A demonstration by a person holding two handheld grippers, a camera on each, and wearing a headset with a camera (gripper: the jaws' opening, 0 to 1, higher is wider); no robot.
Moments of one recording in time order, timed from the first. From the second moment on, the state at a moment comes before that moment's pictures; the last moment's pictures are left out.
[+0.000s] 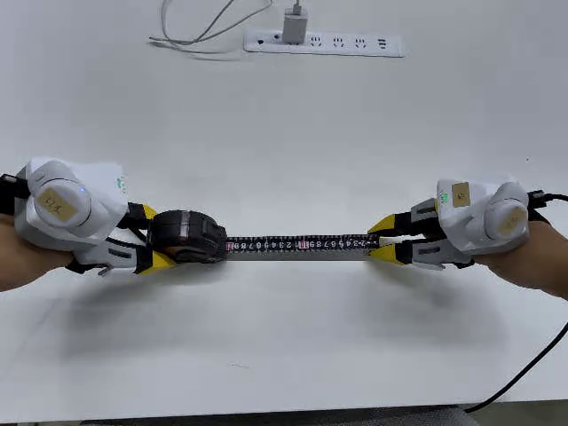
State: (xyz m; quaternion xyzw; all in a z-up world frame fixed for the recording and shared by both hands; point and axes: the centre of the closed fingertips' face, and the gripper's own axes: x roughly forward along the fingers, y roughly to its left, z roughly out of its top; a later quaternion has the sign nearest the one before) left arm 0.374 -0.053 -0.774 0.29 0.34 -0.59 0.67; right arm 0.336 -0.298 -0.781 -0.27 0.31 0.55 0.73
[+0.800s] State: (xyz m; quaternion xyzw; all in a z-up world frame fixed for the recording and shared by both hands) left arm 0.374 -0.053 -0.774 0.30 0.34 -0.59 0.67; right arm 0.333 -0.328 -0.784 -0.28 0.33 0.54 0.72
